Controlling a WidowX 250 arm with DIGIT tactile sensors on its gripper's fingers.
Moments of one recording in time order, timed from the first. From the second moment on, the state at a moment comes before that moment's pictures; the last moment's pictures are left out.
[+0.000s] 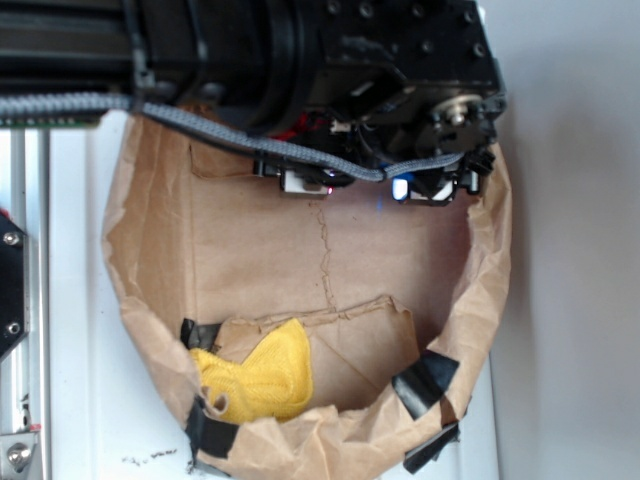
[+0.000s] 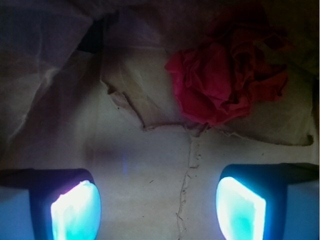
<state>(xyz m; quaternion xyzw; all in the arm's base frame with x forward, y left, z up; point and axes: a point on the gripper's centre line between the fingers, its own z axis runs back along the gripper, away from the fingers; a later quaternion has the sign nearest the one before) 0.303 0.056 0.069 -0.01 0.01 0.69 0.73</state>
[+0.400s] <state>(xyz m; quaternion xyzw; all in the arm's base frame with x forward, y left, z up) 0.285 0.048 0.087 -0.01 0.00 0.70 0.72</state>
